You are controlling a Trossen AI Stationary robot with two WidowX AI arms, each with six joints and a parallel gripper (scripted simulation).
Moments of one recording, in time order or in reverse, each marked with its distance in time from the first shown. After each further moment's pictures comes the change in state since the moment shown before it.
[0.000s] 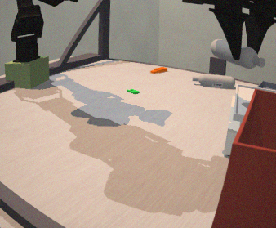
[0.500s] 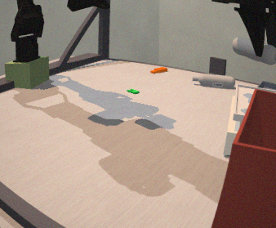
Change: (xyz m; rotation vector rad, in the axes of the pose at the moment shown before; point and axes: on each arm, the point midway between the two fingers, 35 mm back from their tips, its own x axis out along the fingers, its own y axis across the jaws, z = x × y) left arm -0.007 0.043 0.005 -0.015 -0.002 0.002; right arm 0.024 0.010 -0.026 0.626 0.061 0.005
